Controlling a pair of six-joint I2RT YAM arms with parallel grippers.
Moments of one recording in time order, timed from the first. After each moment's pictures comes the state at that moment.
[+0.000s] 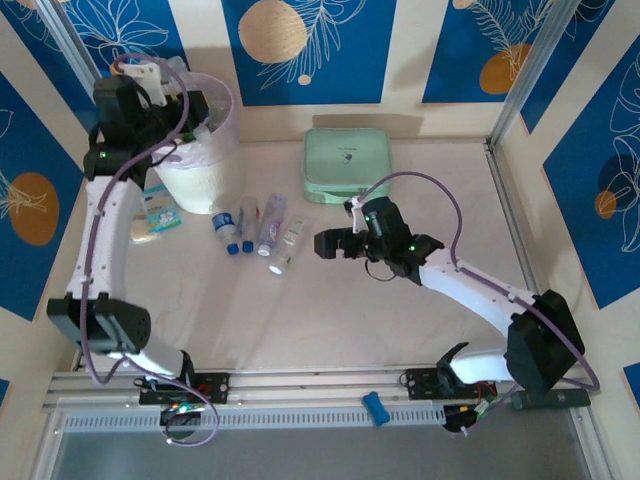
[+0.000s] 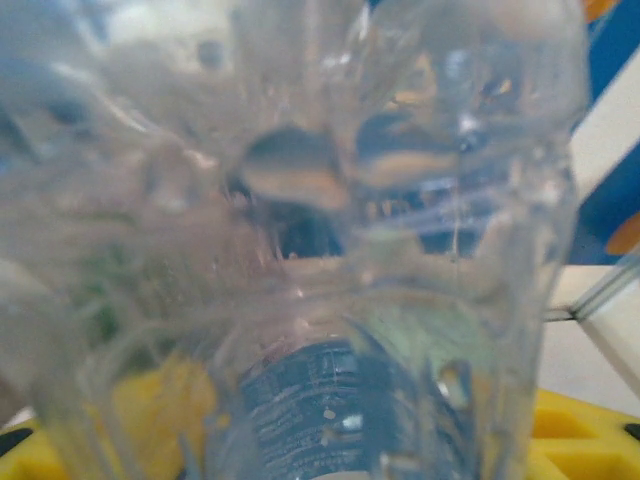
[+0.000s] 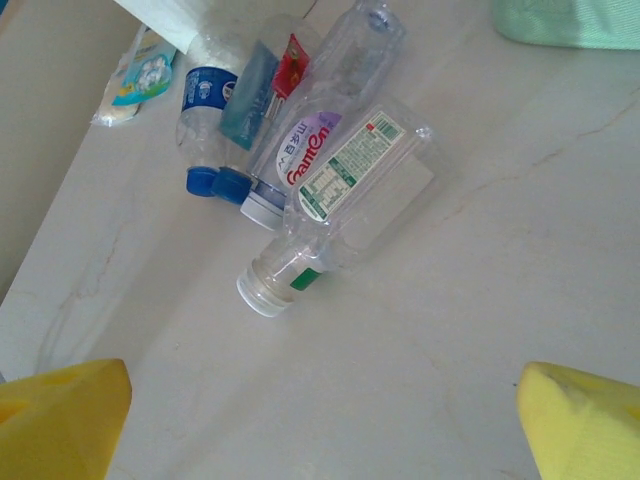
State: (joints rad) left arm 0.01 1.59 1.85 -0.52 0.33 -0.22; right arm 0.64 1.29 0.89 -0.24 -0.20 0.49
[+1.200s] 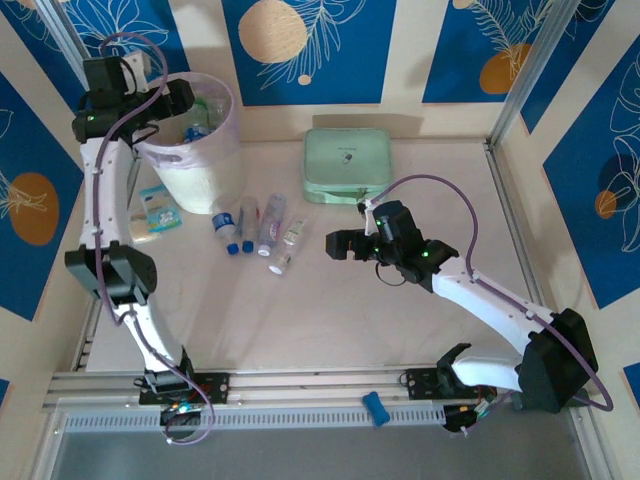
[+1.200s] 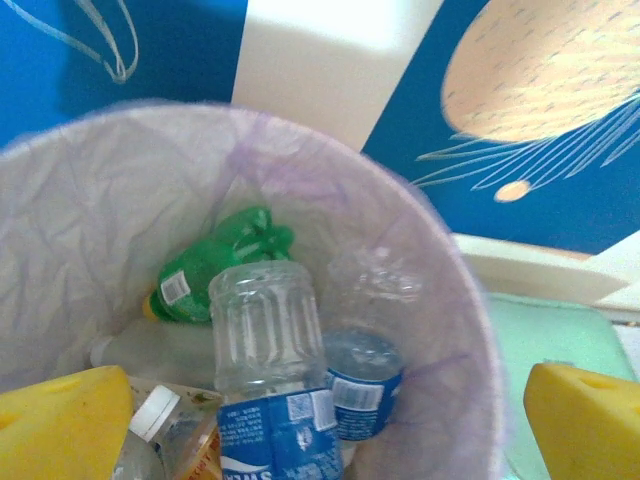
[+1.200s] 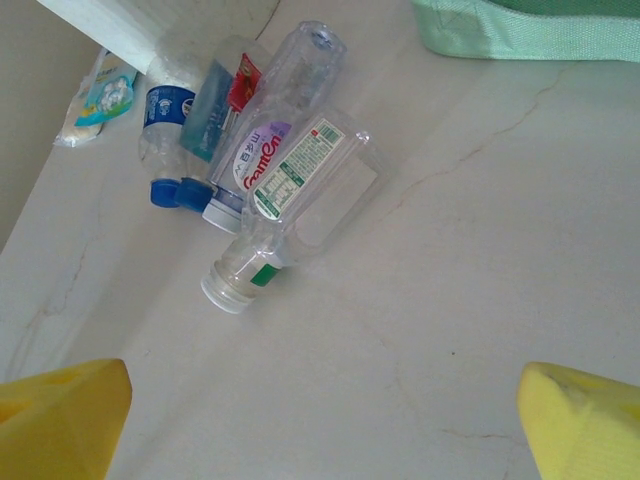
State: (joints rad) left arm 0.12 1.86 2.21 -0.79 0.32 -0.21; right arm 0.62 1.20 0.85 -0.31 -0.13 0.50
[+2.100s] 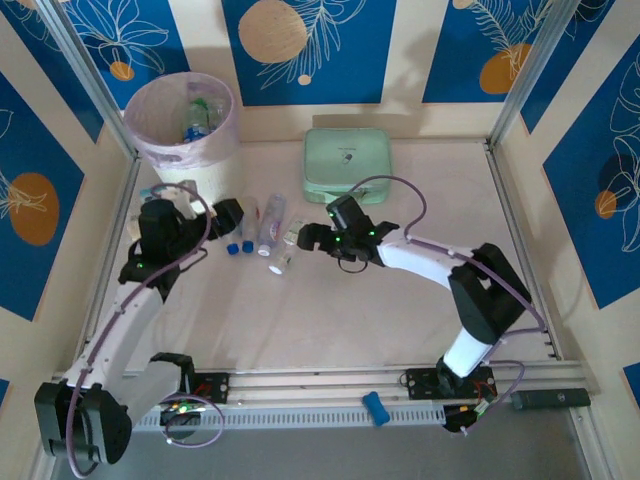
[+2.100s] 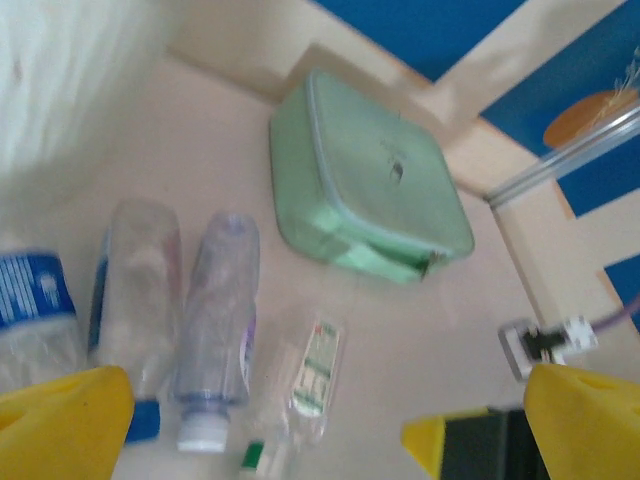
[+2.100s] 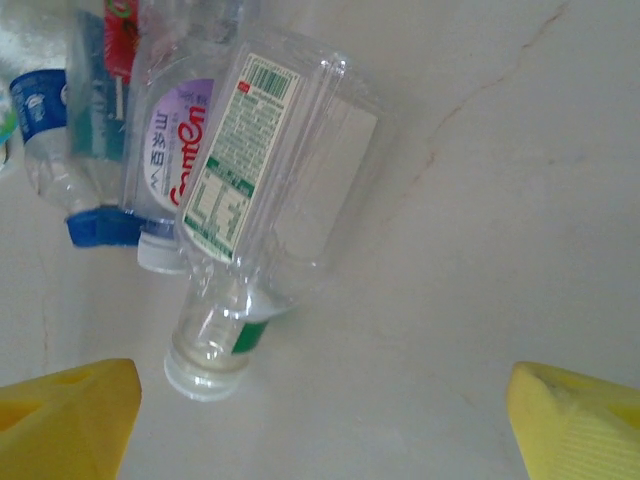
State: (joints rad) left arm -0.15 0.97 0.71 -0.13 0.36 -0.60; right arm 0.70 1.69 1.08 -0.24 -0.12 0.83
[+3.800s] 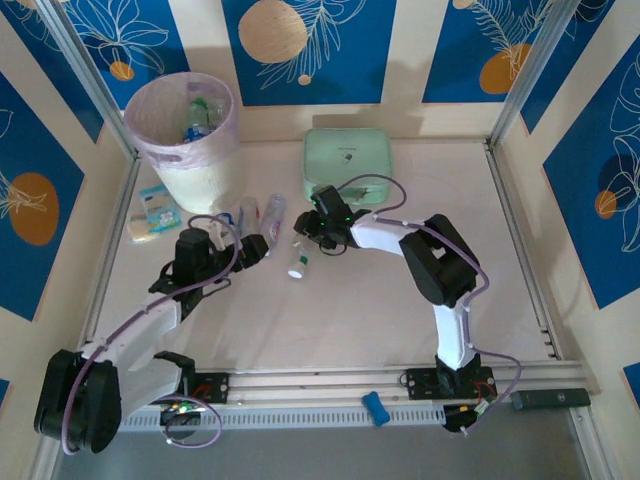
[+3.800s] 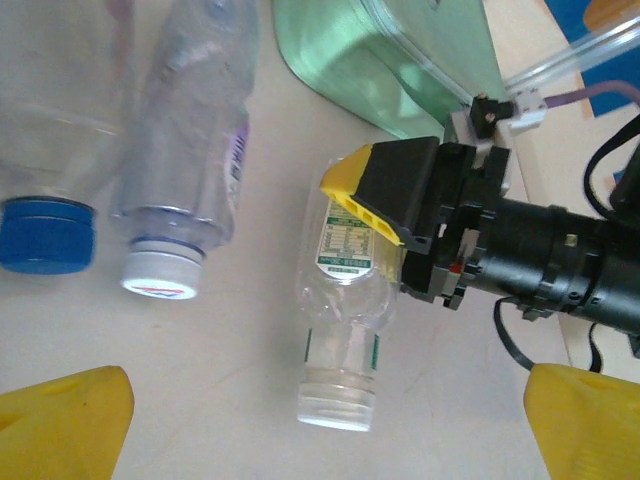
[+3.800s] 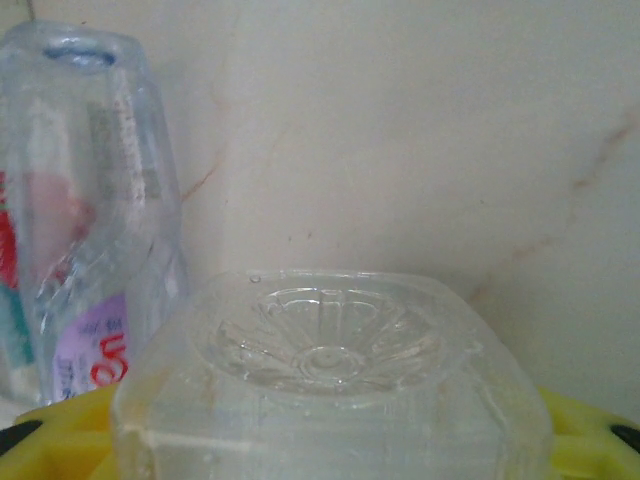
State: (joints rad) left arm -0.31 1.06 0.47 0.08 0.38 -0.73; right arm 0.65 1.99 1.28 -0.14 -0.11 1.02
